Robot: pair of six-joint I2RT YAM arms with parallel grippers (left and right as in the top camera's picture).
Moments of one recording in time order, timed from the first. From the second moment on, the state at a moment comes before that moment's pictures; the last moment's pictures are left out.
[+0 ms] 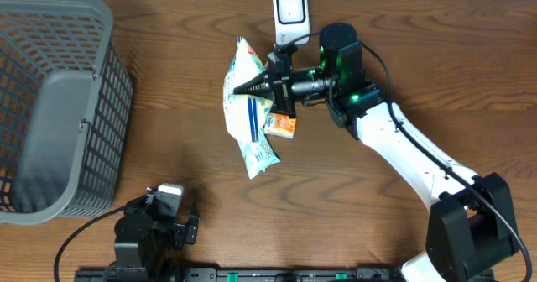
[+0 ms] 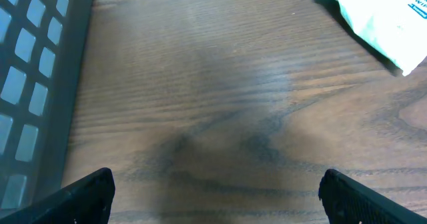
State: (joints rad) left arm -0.04 0.01 0.27 -0.96 0.03 0.20; right arm 0.47 1.72 1.25 0.15 -1.18 1.69
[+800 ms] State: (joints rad) left arm -0.04 0.01 0.27 -0.96 0.03 0.20; right arm 0.47 1.72 1.26 -0.49 -0.73 0.66
